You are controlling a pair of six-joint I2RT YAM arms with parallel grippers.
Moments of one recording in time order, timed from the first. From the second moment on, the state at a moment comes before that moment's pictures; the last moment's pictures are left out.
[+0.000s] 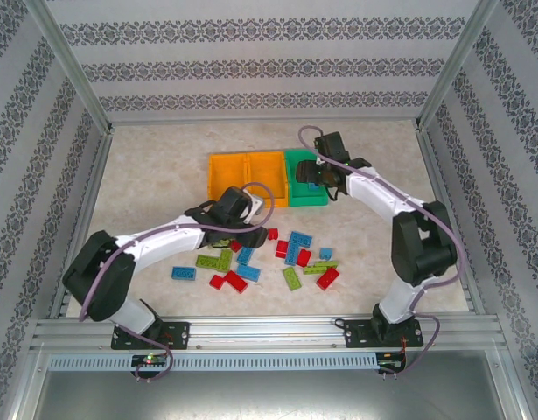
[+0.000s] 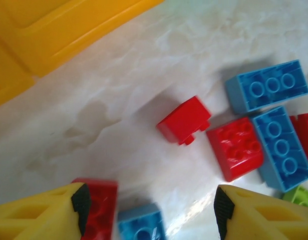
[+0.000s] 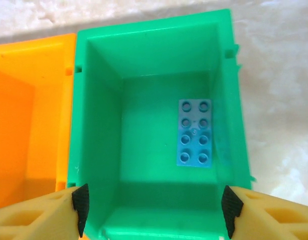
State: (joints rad) left arm -0.69 1.56 0.94 -0.34 0.10 -0.20; right arm 0.33 1.71 1.25 -0.42 0.00 0.39
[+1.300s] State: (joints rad) left arm -0.75 1.90 1.27 -0.54 -0.03 -0.49; right arm 0.20 1.30 0.73 -0.36 -0.01 0.41
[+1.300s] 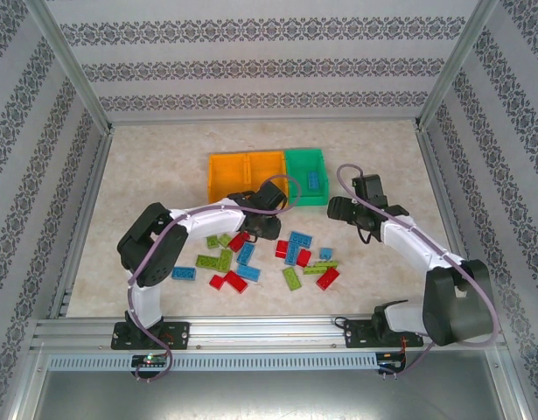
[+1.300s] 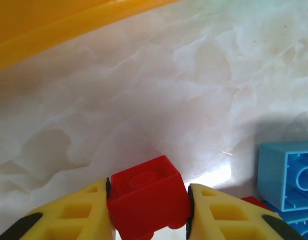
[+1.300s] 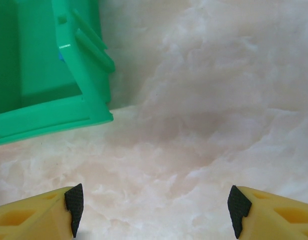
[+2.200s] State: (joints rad) left arm -0.61 2.08 1.71 -0.62 -0.19 -0.30; right arm 0.44 1.28 0.63 -0.40 -0.13 0.40
